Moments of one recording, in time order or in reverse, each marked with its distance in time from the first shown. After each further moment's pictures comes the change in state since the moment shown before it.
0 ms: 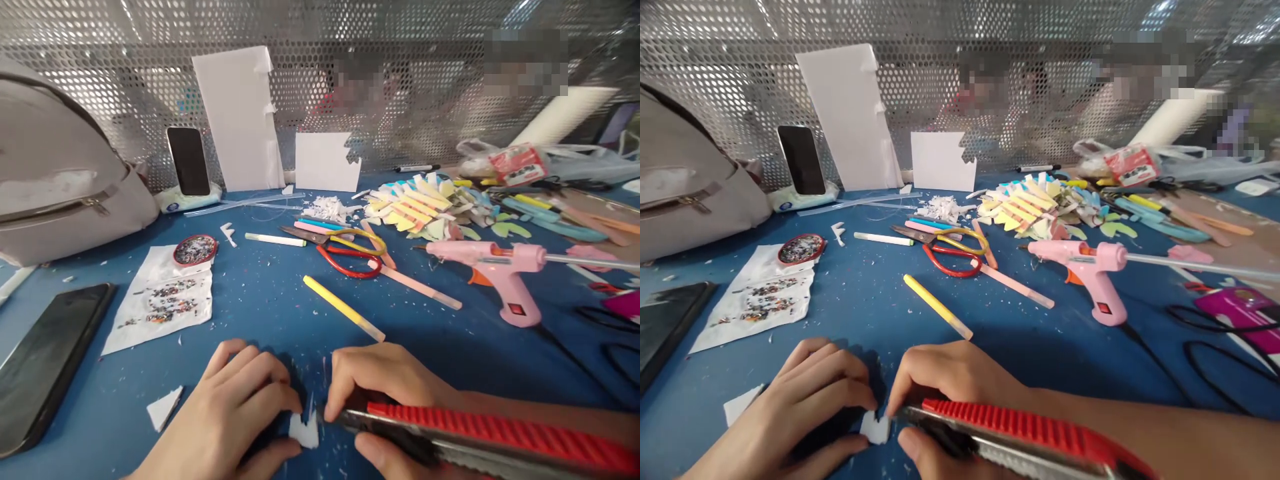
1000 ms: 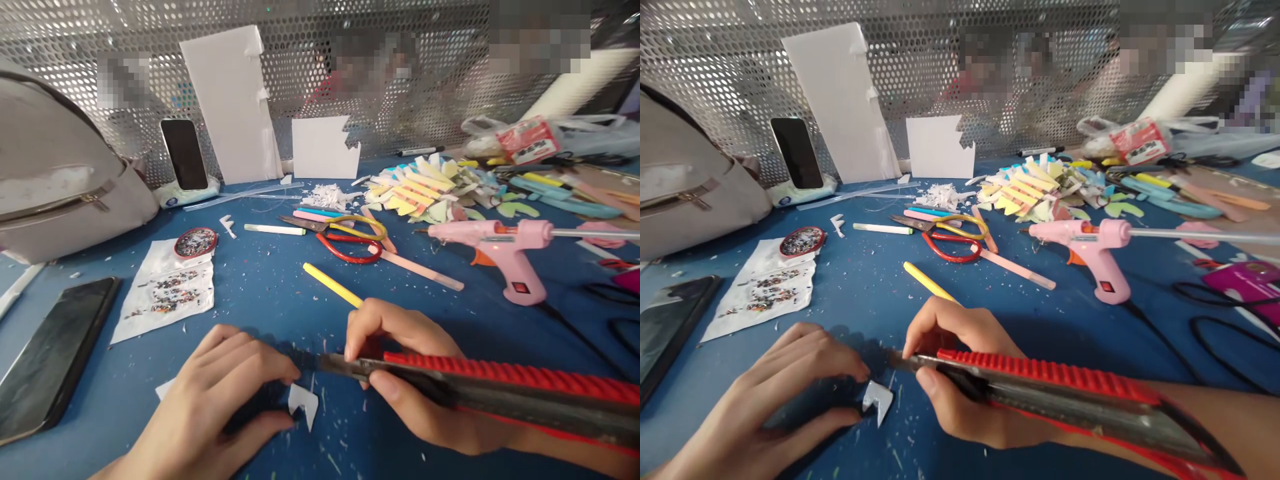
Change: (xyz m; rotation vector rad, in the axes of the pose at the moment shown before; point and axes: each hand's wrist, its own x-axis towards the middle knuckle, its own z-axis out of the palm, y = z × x) left_hand 0.000 0.006 -0.016 -0.019 0.019 -0.003; right_hand -0.006 0.002 -0.001 0.079 0.252 0.072
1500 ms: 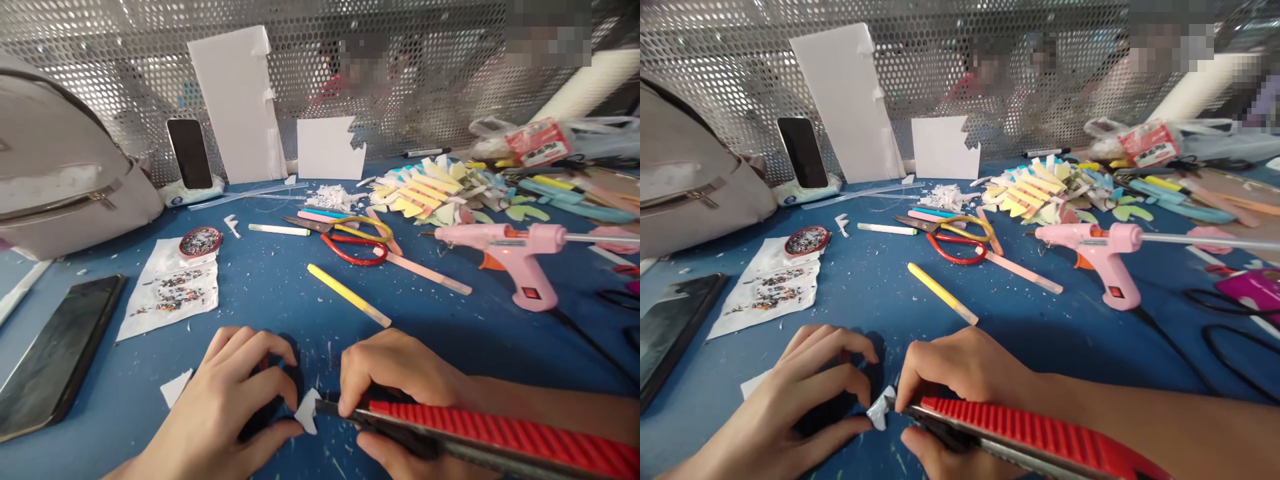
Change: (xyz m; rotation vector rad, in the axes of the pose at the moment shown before) left_hand -0.003 0.002 0.007 0.059 -0.045 -0.114; right_hand 0.002 0.001 0.005 -0.184 -0.229 -0.274
